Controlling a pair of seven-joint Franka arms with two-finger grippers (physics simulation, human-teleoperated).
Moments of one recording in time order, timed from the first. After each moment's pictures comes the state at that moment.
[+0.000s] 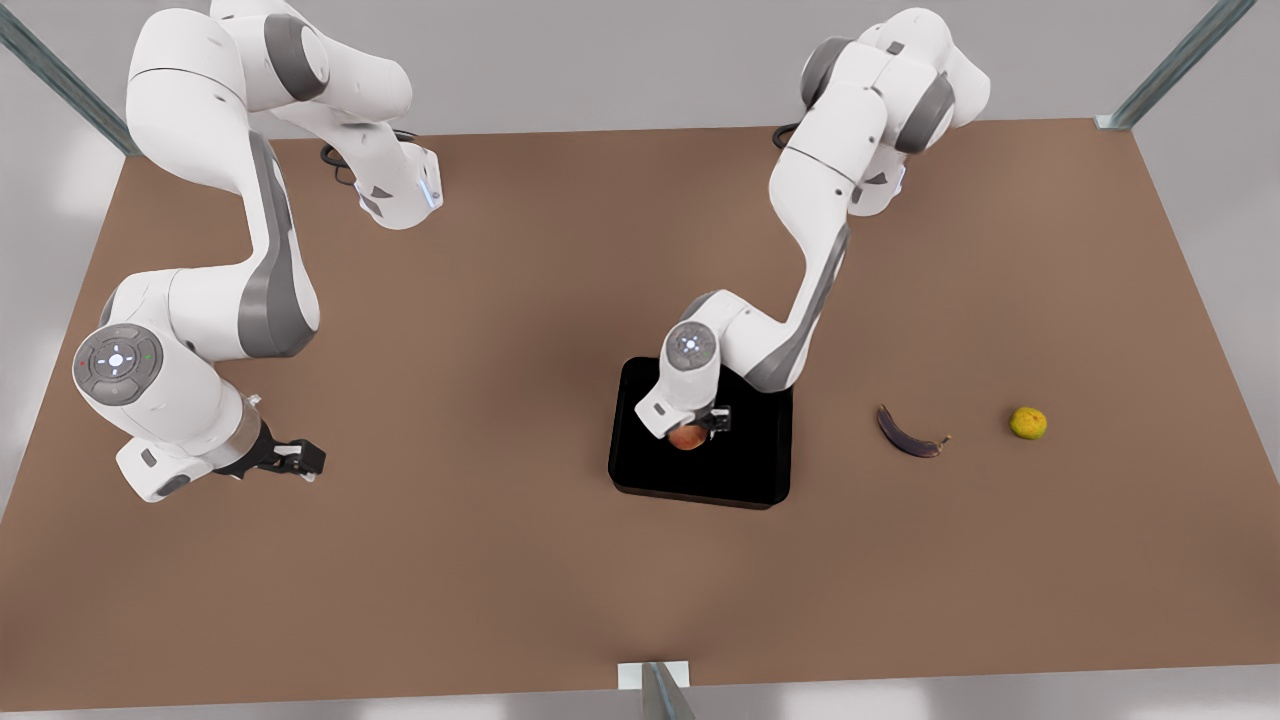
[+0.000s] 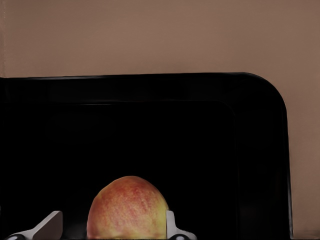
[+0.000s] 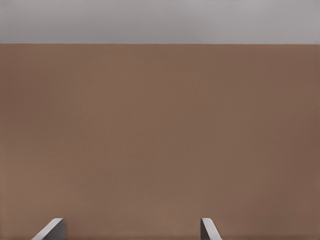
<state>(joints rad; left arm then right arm) -0.71 0.72 0.04 -1.49 0.07 2.23 -0.56 0.00 0.45 0.14 -1.22 -0.17 1.72 0.18</state>
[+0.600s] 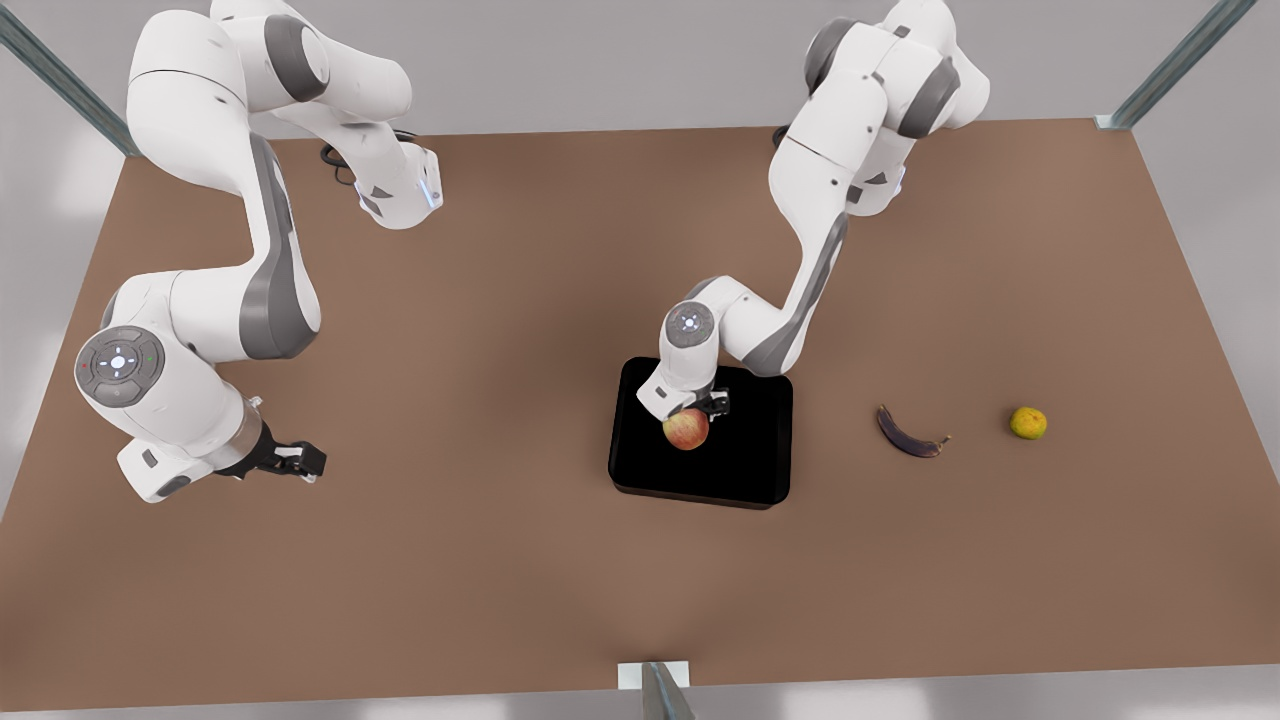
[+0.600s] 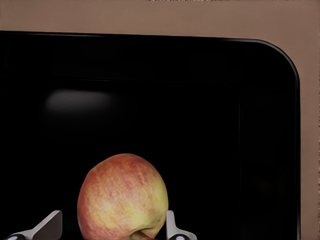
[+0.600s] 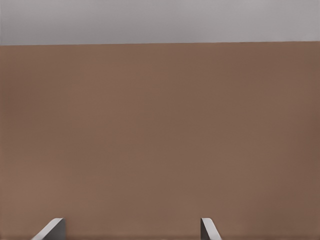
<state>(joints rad) -0.73 0.69 0.04 -1.61 0.11 2.35 -0.68 0.00 0.46 0.14 -1.22 -0.17 1.72 0.20</state>
